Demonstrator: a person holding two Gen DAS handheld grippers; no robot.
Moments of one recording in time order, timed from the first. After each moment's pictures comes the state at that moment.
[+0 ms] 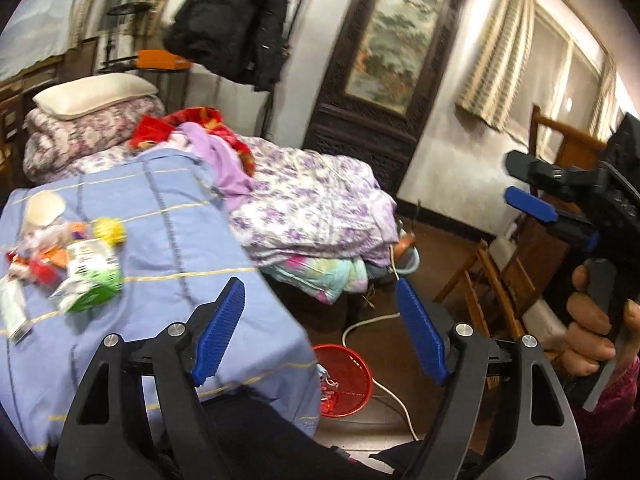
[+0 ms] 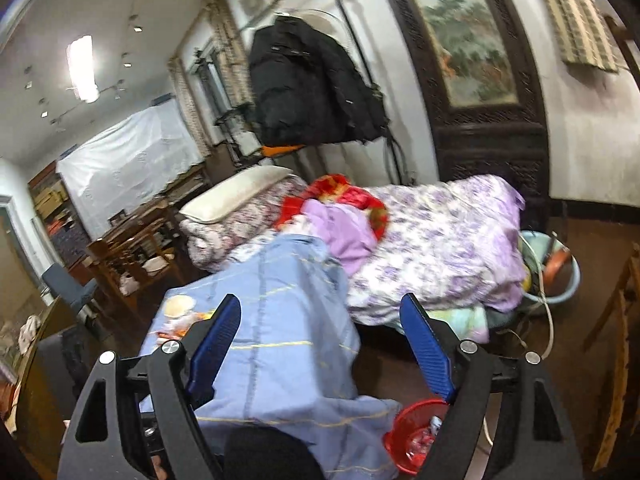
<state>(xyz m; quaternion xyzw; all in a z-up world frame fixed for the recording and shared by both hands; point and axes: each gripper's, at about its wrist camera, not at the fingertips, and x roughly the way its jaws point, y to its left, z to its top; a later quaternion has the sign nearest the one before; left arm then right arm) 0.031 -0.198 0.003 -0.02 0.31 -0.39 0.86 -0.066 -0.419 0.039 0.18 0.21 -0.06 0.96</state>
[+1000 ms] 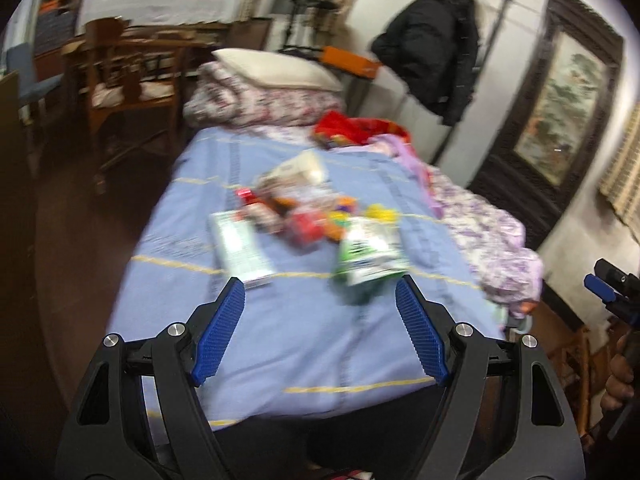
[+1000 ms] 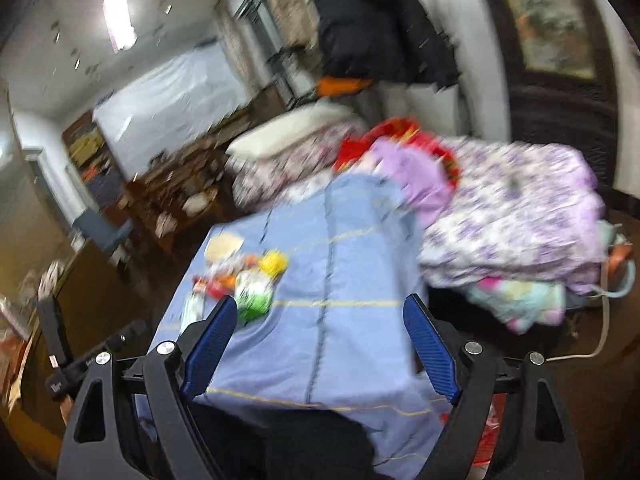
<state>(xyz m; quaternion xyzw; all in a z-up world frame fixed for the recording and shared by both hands) 0.078 0.032 -0.032 -0.10 0.35 -0.12 0.93 0.044 -0.326 -0.020 0.17 0.32 0.07 0.93</state>
